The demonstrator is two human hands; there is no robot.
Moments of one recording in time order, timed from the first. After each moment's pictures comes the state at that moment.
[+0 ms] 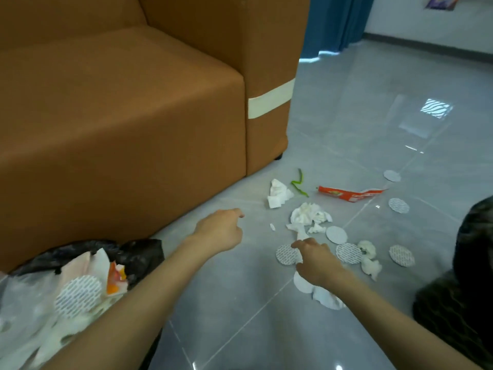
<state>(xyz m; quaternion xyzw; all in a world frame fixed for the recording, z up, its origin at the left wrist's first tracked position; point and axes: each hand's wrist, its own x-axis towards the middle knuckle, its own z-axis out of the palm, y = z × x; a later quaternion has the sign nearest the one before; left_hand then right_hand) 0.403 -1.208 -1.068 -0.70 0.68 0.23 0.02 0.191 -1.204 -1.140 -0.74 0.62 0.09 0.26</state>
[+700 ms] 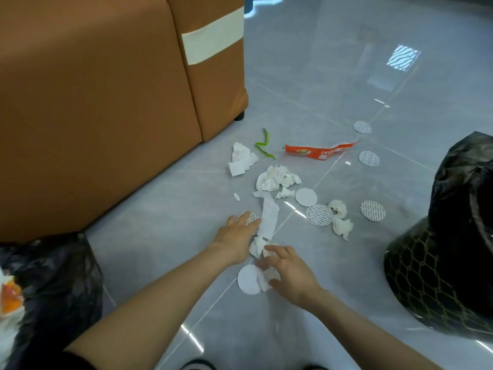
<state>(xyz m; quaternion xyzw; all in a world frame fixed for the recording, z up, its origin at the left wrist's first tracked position) 0.294 -1.226 -1.215 -0.56 0.77 0.26 0.16 0.138 -1.161 -1.256 -0.77 0.56 0.01 0.30</state>
